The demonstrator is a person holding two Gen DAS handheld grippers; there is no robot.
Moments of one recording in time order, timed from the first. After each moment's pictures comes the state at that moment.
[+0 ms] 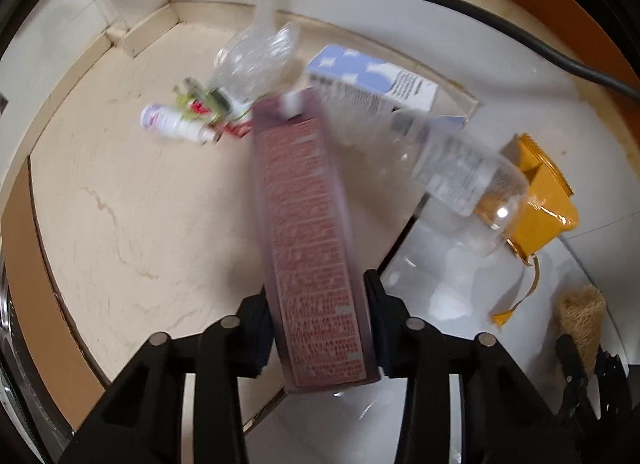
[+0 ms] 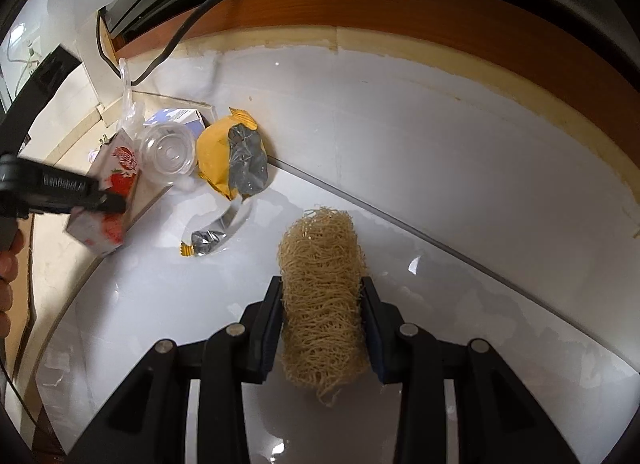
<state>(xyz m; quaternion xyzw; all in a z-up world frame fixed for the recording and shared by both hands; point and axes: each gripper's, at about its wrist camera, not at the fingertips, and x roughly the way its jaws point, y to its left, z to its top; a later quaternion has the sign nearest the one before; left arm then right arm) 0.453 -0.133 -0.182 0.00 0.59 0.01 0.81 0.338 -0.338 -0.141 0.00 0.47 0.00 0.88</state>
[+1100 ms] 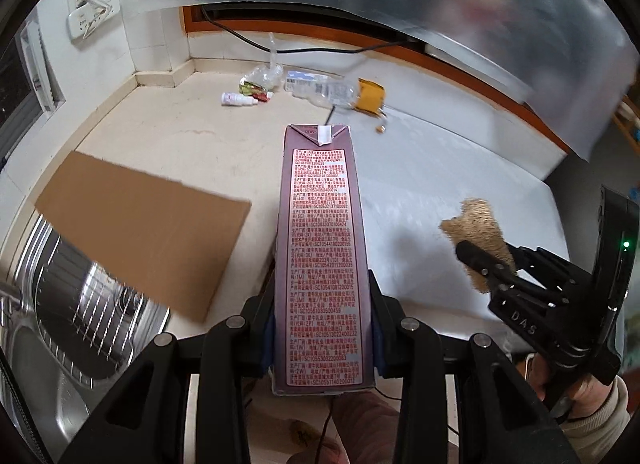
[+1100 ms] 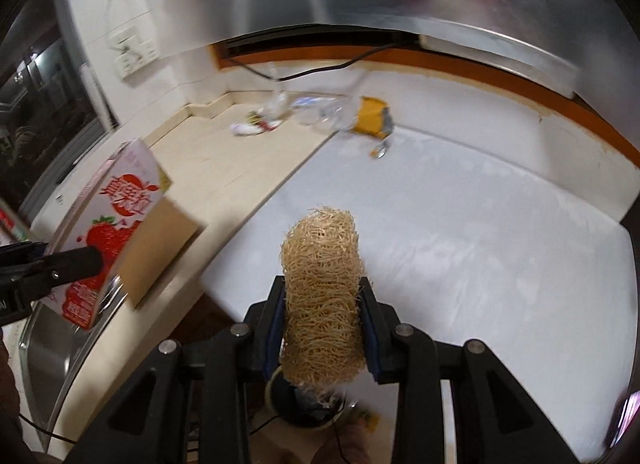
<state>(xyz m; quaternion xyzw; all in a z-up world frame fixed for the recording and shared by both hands) 0.112 0.013 -0.044 0.04 0.48 -0.19 0.85 0.090 -0.180 -0.047 0.05 0.45 0.02 0.89</state>
